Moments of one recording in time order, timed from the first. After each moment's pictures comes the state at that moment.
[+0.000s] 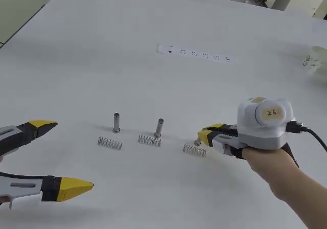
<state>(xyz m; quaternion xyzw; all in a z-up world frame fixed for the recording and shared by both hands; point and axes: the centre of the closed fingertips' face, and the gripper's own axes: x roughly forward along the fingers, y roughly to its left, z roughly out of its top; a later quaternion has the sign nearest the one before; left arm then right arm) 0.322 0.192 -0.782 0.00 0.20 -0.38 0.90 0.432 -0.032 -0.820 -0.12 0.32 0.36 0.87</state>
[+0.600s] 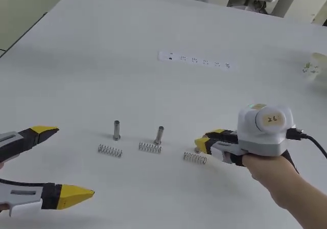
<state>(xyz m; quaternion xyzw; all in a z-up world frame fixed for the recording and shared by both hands) 0.325 0.190 -0.779 0.00 0.20 -0.38 0.90 0.433 -0.030 -0.817 -0.11 0.32 0.36 0.87</state>
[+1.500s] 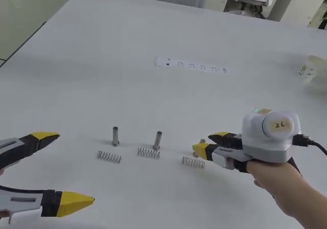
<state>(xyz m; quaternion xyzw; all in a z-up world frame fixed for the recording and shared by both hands) 0.320 0.185 -0.772 0.01 0.20 -0.39 0.90 0.423 -0.032 -0.803 -0.08 0.31 0.38 0.87</state>
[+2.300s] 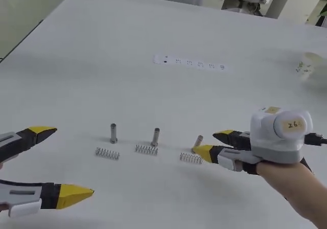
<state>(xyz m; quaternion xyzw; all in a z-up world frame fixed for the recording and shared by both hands) 0.326 0.186 -0.767 0.01 0.19 -0.38 0.90 0.405 -0.042 -0.794 -0.11 0.30 0.40 0.86</state>
